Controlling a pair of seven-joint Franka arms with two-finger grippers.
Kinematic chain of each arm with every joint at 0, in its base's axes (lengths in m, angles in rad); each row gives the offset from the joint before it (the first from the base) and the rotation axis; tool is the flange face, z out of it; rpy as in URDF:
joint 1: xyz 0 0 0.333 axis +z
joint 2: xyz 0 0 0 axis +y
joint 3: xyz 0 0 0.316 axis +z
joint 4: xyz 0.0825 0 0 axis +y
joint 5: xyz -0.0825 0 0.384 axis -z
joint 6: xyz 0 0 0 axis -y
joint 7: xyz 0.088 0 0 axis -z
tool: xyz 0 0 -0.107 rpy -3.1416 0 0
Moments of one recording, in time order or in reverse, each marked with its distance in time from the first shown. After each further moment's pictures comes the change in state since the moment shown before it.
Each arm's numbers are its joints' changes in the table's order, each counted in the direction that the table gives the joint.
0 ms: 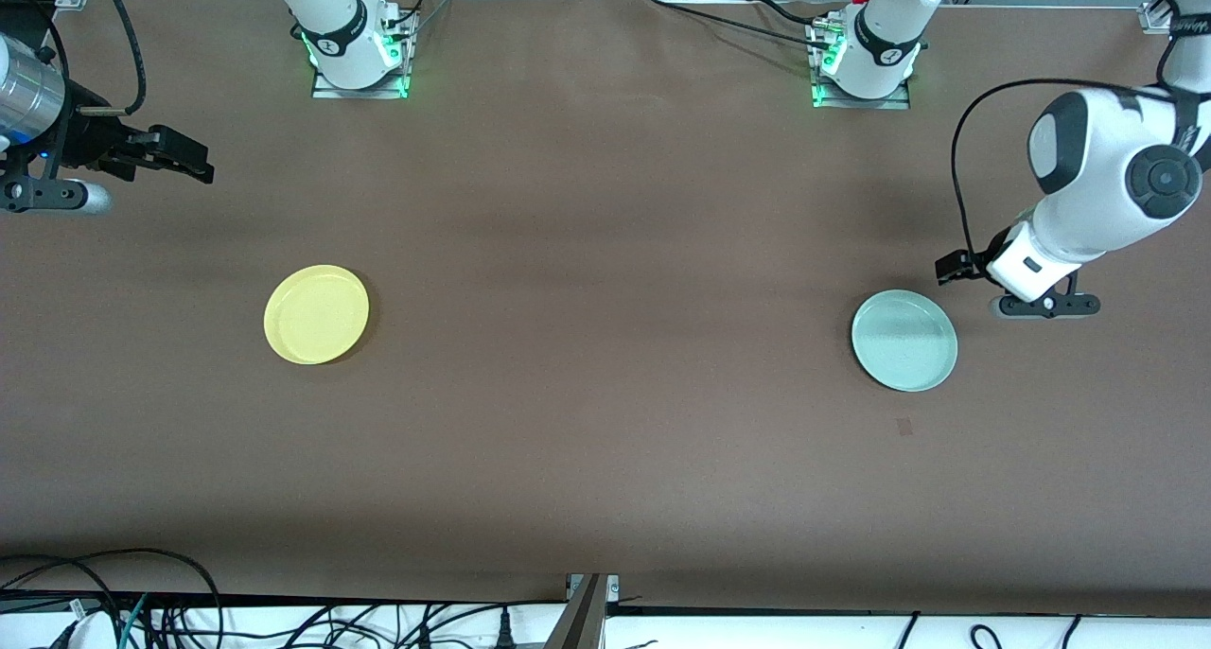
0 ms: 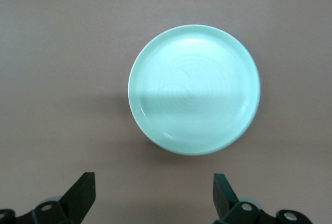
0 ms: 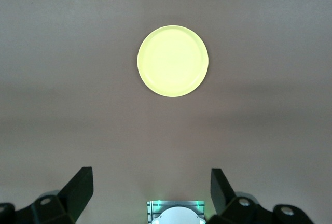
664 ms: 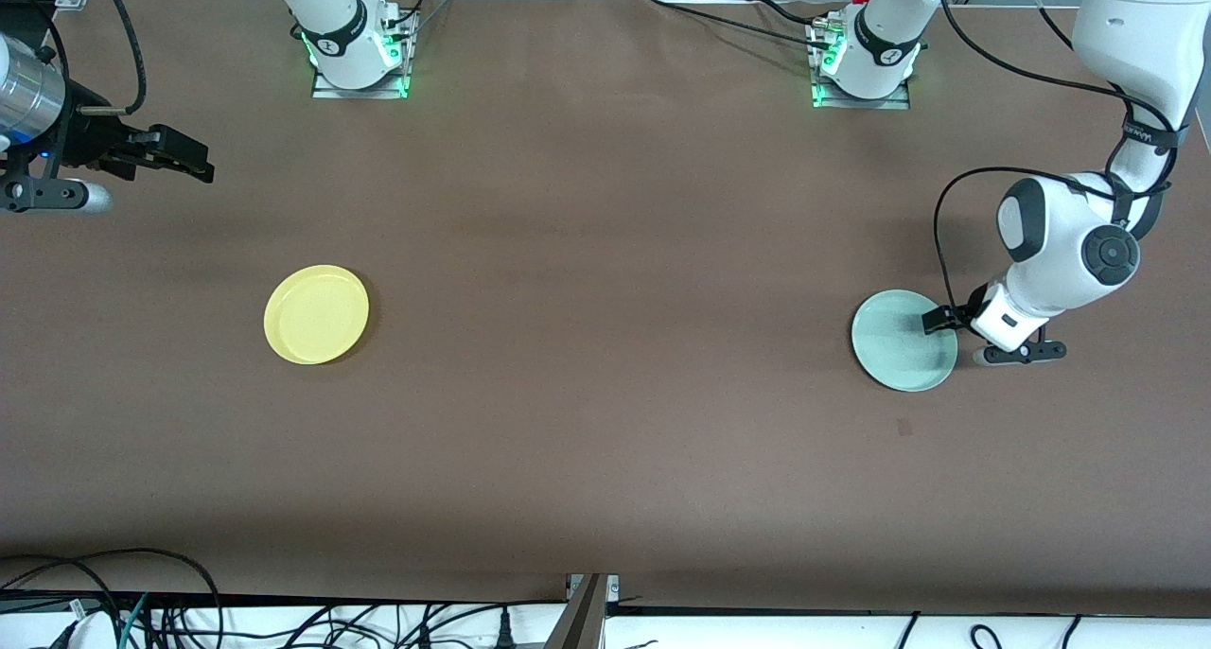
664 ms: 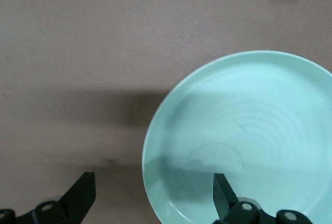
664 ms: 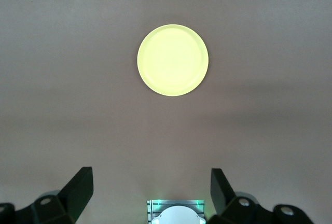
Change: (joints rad) left arm 0.084 0.292 0.003 -0.061 -0.005 0.268 0.005; right arm 0.000 0.000 0.000 0.000 0.000 -0.004 0.000
